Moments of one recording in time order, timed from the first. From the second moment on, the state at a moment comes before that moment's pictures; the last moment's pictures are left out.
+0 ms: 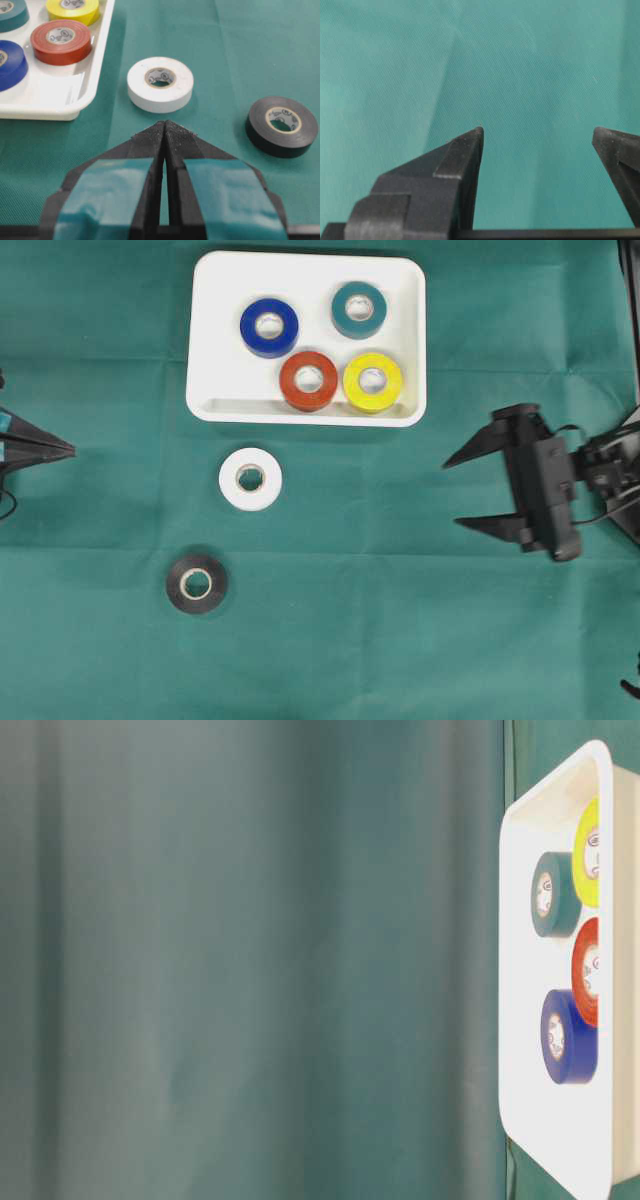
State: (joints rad) left arm -0.01 -1.37 1.55 -0.02 0.01 -0.01; right arm 0.06 -0.38 1.15 -0.60 -0.13 0.58
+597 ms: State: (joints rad) left arm -0.01 -1.37 1.55 -0.02 0.01 -0.01; right arm 0.12 0.03 0.76 -0.62 -0.15 0.57
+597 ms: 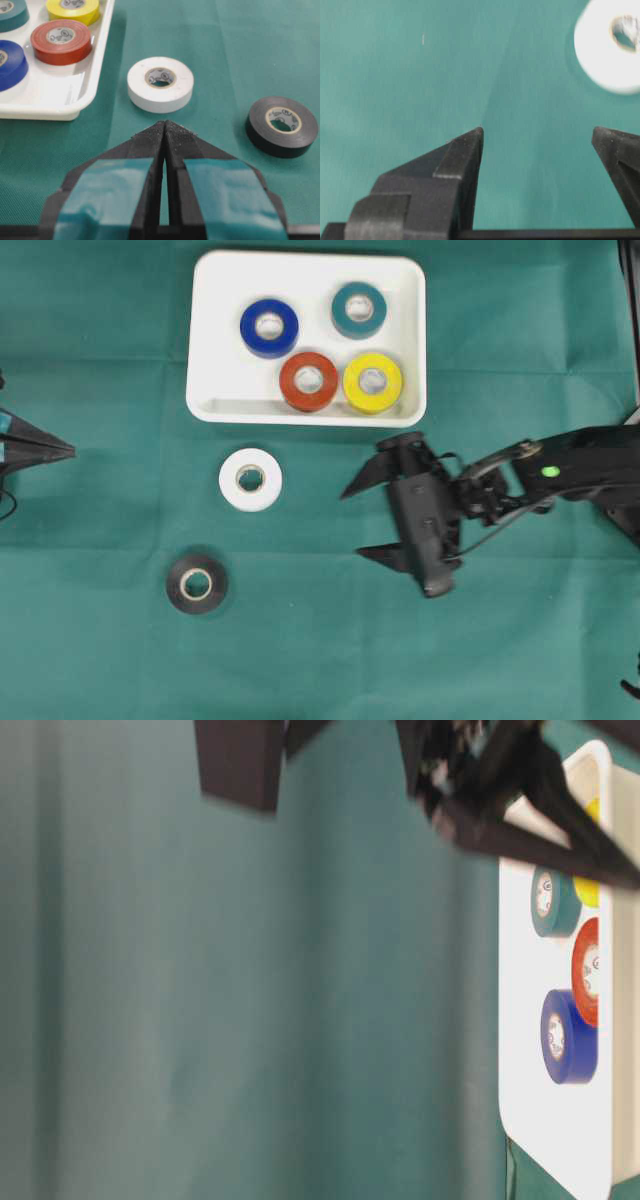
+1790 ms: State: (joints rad) left arm -0.01 -1.37 1.55 -0.03 0.01 -0.01; right arm 0.21 0.46 0.16 -0.63 -0.09 0.58
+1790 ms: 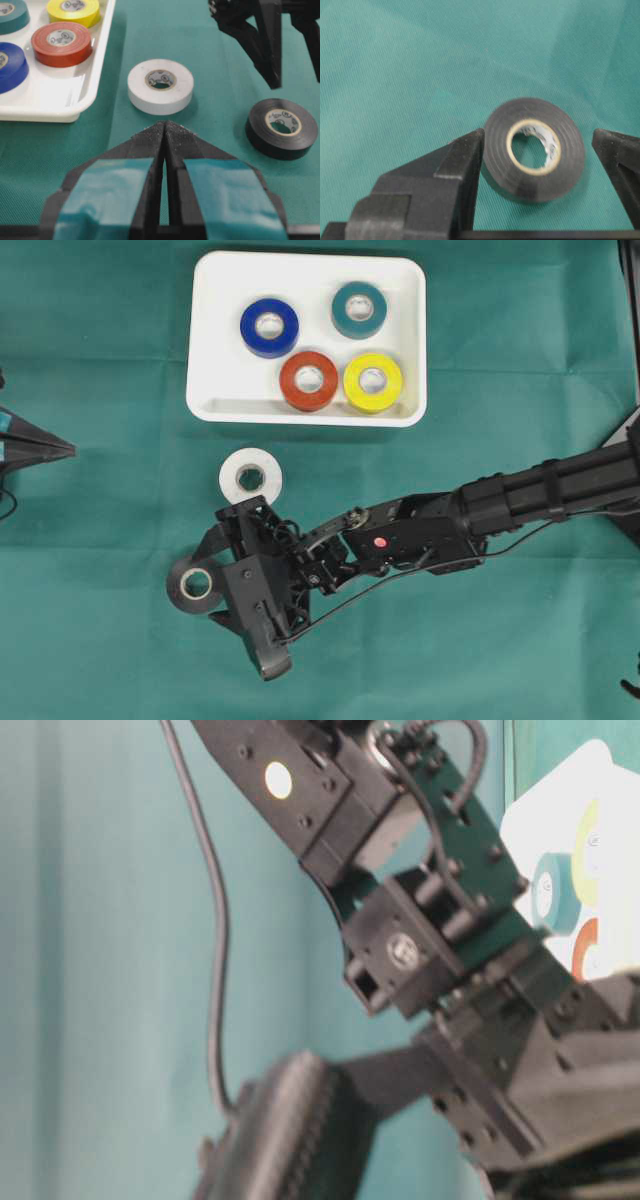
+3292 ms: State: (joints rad) left arm -0.01 -1.37 1.55 -0.02 0.01 -0.01; right arm 0.25 0.59 0.05 -0.62 0.03 0.68
